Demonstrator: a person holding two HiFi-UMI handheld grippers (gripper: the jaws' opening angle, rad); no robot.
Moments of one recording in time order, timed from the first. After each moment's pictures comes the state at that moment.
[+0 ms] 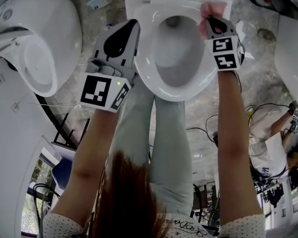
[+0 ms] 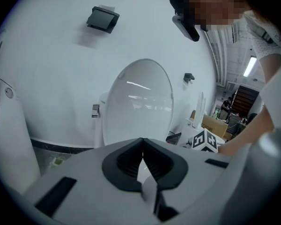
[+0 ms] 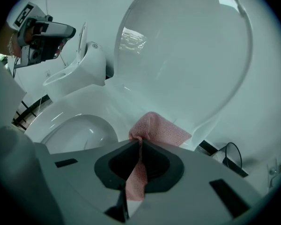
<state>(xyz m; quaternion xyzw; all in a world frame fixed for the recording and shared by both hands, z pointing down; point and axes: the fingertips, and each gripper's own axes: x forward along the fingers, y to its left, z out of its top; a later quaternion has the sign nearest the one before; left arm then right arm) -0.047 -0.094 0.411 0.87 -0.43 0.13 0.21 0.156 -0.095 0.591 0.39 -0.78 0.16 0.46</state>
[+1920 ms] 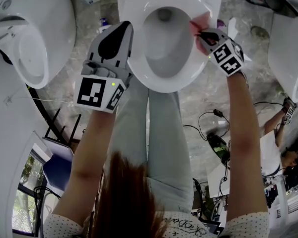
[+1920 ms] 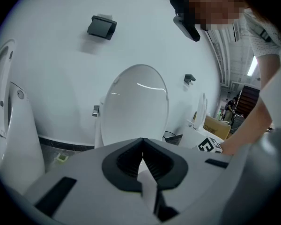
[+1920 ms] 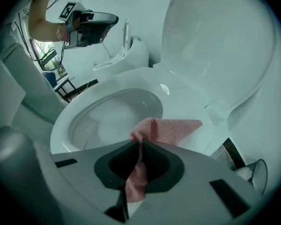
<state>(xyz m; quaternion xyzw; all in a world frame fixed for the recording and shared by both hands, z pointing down) -0.036 -0.049 0.394 0.85 -0.46 0.12 0.21 0.169 0.013 0.608 0.14 -0.85 0.15 0.48</state>
